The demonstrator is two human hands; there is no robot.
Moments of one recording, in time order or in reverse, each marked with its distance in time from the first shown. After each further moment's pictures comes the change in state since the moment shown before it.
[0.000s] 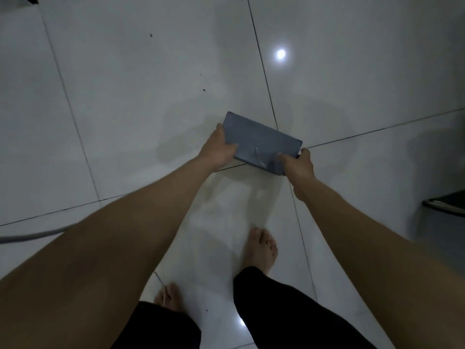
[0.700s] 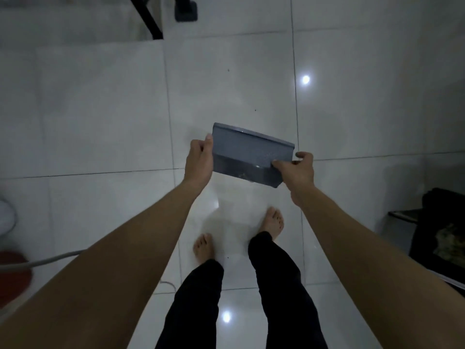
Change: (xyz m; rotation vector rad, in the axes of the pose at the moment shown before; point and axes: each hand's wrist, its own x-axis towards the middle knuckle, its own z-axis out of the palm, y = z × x) left_hand -0.322 0.029 -0.173 -0.411 0.477 -0.175; right_hand -0.310 -0.112 0.011 -0.083 -0.036 -0.121
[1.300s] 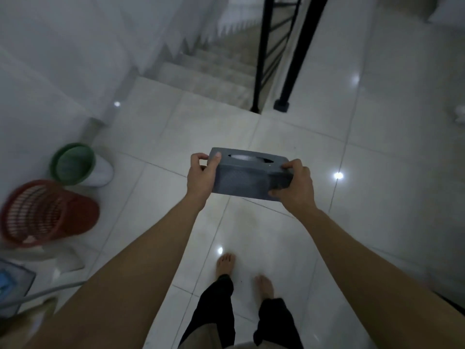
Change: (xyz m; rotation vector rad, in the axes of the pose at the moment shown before) left_hand -0.215 0.023 -0.283 -0.499 0.367 -0.006; right_hand -0.300 -0.125 0.063 -0.566 -0.292 -0.839
